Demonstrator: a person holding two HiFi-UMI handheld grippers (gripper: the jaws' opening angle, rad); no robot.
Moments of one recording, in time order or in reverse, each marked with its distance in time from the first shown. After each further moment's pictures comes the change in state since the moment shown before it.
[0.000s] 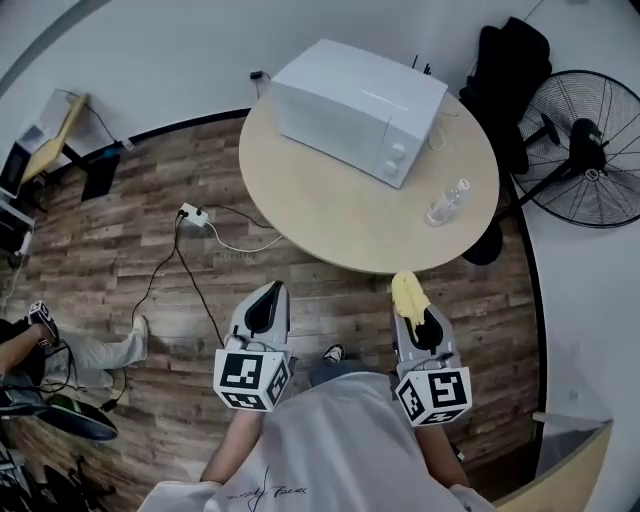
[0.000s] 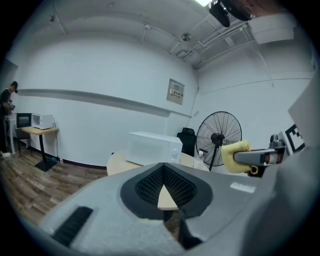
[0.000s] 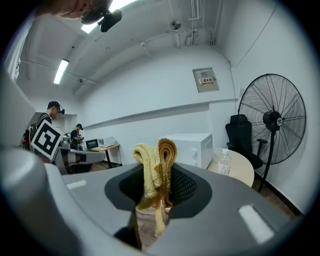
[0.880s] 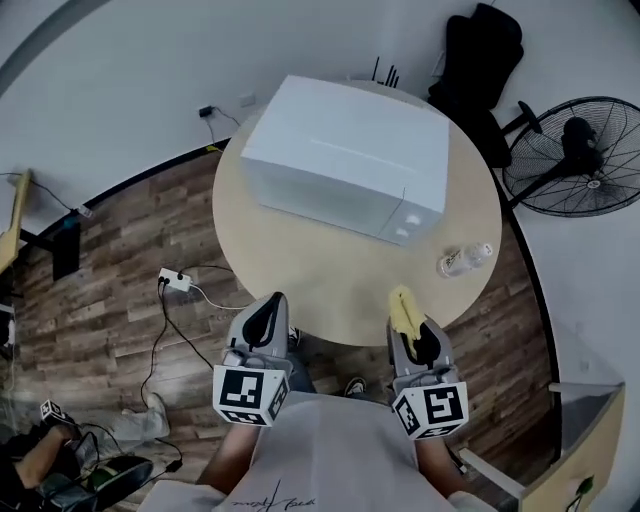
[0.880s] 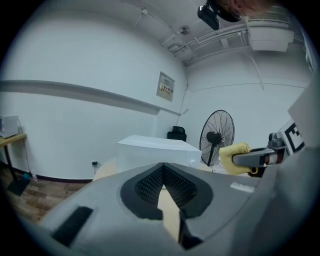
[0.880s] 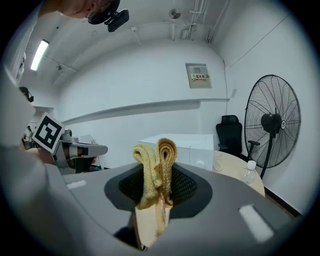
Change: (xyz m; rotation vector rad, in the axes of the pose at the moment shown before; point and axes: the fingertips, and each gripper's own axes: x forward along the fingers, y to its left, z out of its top) left arm 0.223 0.146 0.098 0.095 0.033 -0.243; right arm 0.236 -0.010 0.059 0.009 0.021 -0.218
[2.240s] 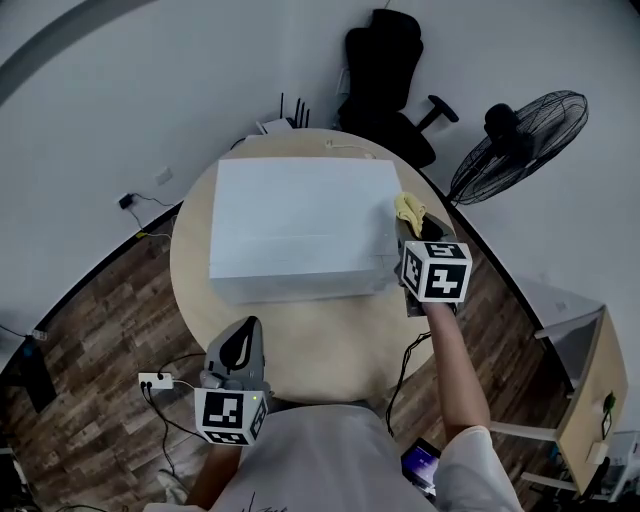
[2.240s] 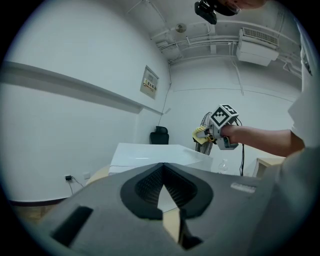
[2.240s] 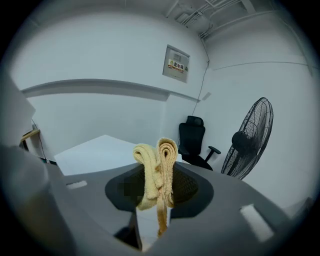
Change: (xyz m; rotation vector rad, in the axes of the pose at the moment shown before) left arm 0.138 0.118 0.075 0.087 0.032 -0.323; right arm 0.223 -0.170 0.137 -0.025 0.188 -0.530
